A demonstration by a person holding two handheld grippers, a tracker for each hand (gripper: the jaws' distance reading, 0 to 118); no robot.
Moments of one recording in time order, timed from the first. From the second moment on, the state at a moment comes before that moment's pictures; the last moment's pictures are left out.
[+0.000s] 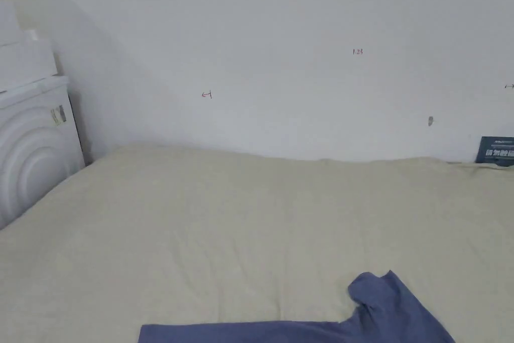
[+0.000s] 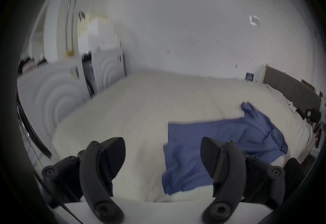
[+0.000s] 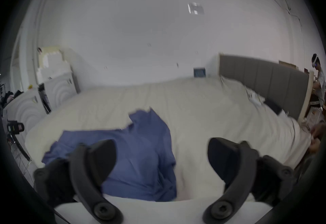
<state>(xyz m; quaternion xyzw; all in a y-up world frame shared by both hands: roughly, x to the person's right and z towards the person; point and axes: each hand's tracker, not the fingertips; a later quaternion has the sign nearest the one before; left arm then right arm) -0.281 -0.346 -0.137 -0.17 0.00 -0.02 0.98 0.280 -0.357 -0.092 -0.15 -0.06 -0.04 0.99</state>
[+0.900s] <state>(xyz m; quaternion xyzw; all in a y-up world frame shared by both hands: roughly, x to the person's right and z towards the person) -0.195 -0.341 -0.099 -0.17 -0.11 0.04 0.98 0.201 -0.356 -0.077 -0.17 0.05 -0.05 0.98</state>
